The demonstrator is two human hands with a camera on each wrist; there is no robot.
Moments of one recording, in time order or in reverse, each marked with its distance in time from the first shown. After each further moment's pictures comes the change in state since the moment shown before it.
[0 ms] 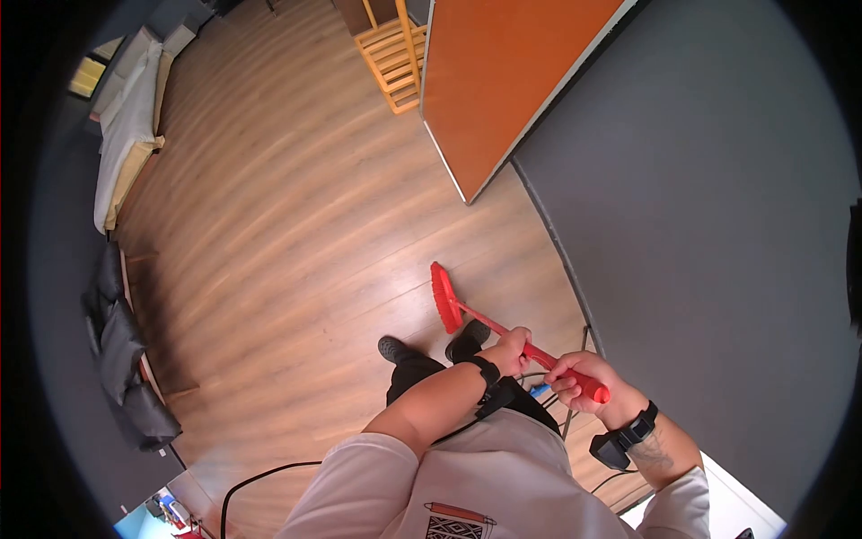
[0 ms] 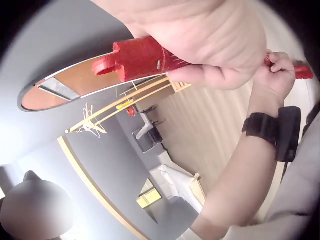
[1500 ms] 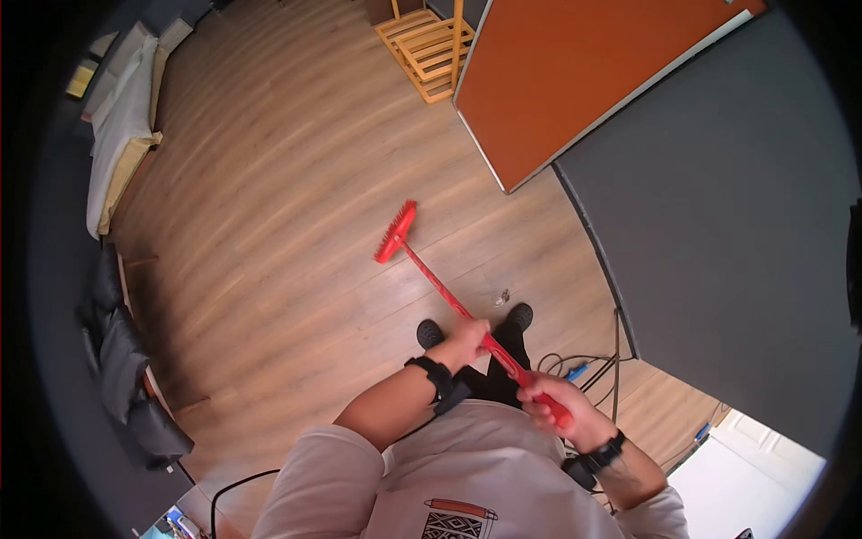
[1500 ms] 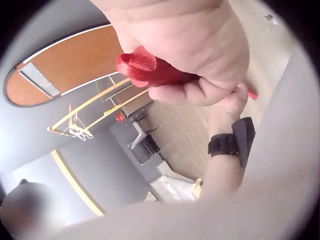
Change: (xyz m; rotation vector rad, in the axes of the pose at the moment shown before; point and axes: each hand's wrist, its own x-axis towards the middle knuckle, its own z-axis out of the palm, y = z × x) left_hand -0.135 0.077 -0.263 0.212 0.146 0.432; right_hand 0.127 0.195 0.161 -0.109 -0.214 -0.149
